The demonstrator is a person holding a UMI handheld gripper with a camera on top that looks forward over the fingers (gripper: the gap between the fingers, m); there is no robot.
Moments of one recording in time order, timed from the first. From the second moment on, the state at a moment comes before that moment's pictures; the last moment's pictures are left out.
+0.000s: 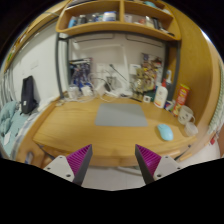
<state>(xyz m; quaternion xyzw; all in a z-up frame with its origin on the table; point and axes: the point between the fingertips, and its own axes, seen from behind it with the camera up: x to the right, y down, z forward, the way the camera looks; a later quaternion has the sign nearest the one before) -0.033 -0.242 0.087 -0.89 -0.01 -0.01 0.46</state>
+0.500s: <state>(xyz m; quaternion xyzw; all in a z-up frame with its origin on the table) 0.206 -0.173 0.009 -0.91 0.07 -0.05 0.41</state>
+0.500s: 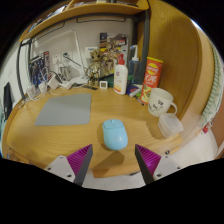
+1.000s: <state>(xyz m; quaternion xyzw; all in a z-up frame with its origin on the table) 0.220 -0.094 -0.014 -0.90 0.03 -0.02 0.43</state>
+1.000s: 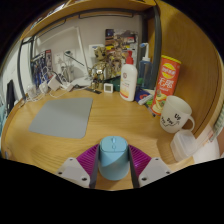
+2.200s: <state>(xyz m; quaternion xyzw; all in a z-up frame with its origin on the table) 0.013 0.078 0.080 -0.88 -0.01 -0.01 0.47</state>
